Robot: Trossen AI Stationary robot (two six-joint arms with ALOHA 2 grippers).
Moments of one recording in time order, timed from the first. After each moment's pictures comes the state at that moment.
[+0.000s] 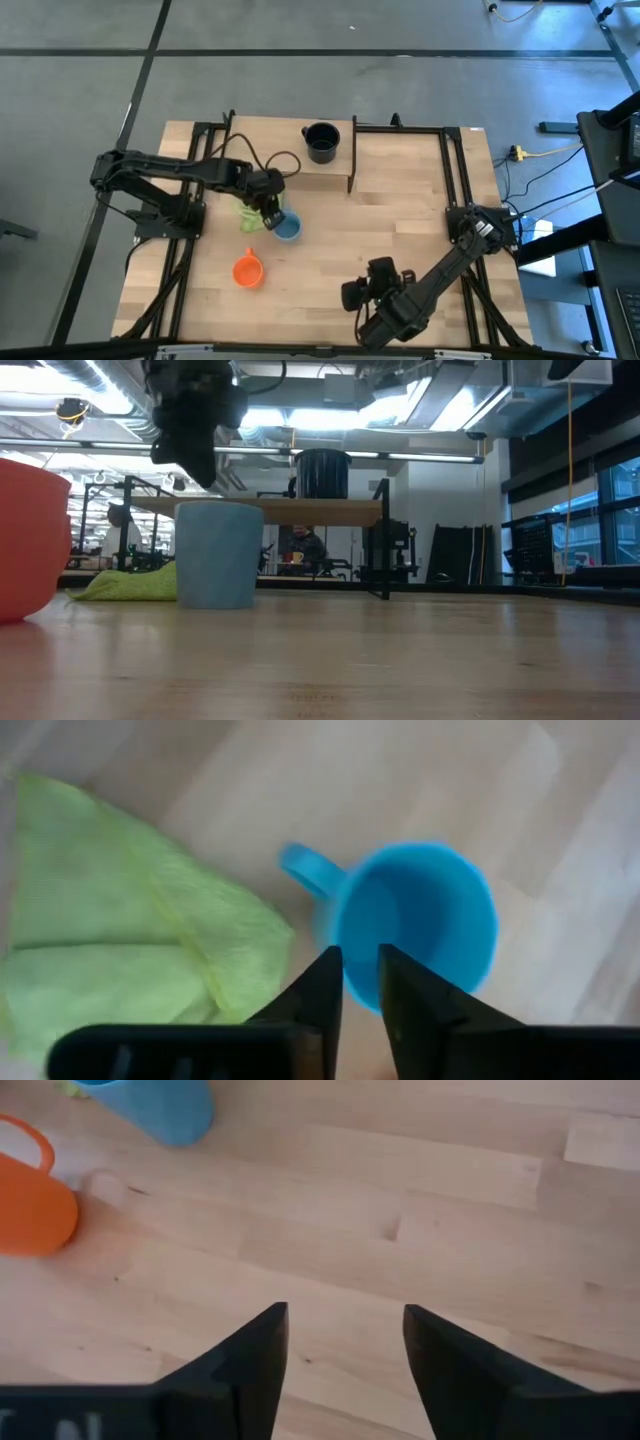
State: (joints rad) left arm 0.04 1.32 1.04 -0.84 0.01 -0.64; right arm 0.73 2.12 2.03 -1.57 0.53 2.14
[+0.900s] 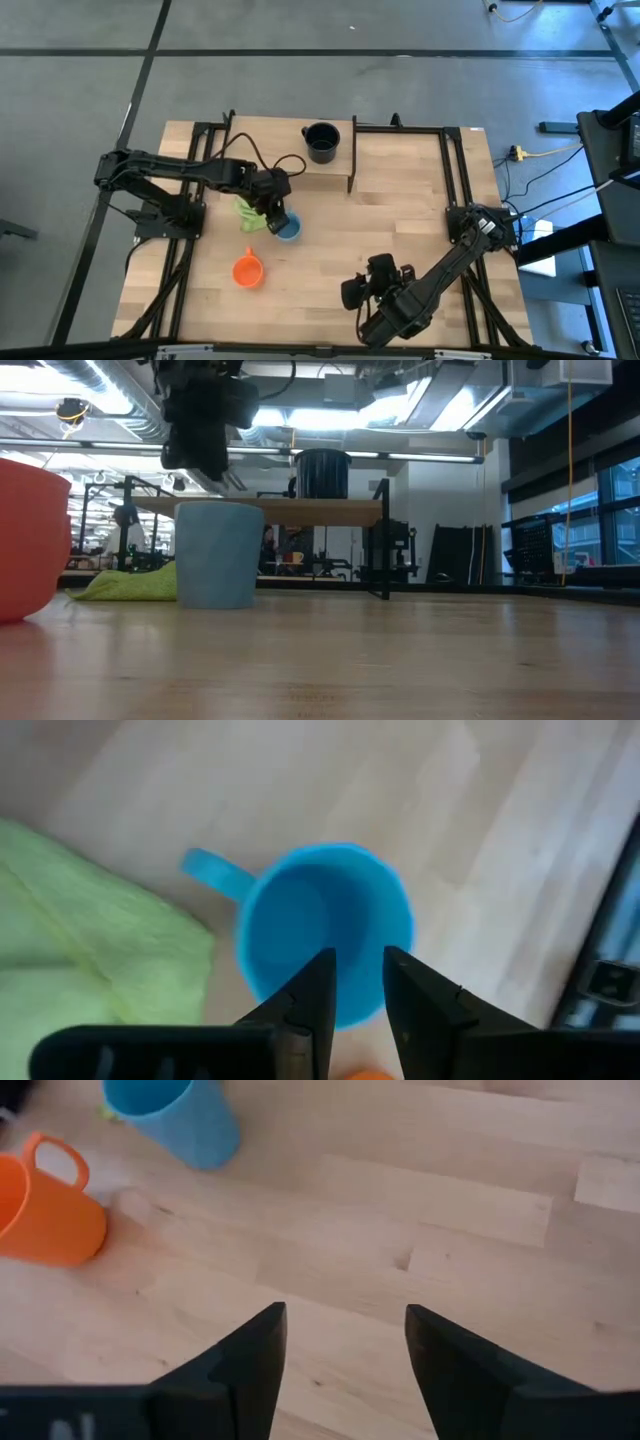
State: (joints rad) left arm 0.04 1.36 1.05 -0.75 0.18 -0.65; right arm 0.72 2.09 2.03 -1.57 0.60 2.09
